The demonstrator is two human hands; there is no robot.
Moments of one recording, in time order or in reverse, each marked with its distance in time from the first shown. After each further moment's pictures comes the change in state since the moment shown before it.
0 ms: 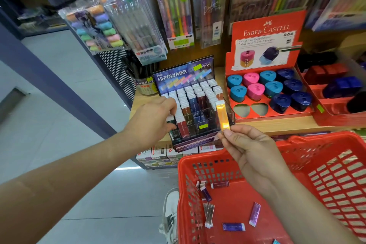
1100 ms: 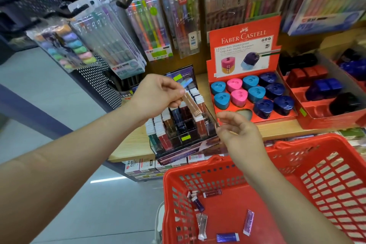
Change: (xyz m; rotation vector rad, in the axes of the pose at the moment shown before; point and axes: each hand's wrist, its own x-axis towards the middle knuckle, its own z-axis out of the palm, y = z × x) left_hand 0.075 0.046 -0.031 -0.876 0.005 -0.317; right_hand 0.036 -0.020 -0.015 -0.675 0.024 -0.380
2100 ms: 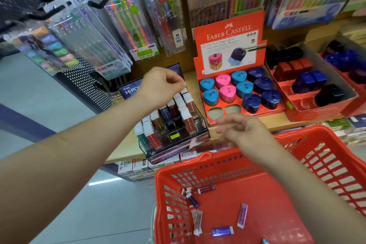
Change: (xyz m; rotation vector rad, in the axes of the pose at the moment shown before) left_hand 0.021 0.018 0.031 0.343 0.034 0.134; right_hand 0.013 0.004 -0.048 -0.179 -0.212 0.086
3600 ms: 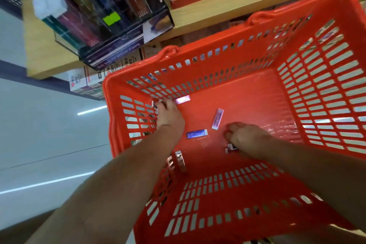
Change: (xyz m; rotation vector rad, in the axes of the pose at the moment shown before) left_hand -0.176 -0.132 0.275 1.462 -0.834 0.091; right_hand -0.089 0.286 0.002 -1.426 -0.857 -0.143
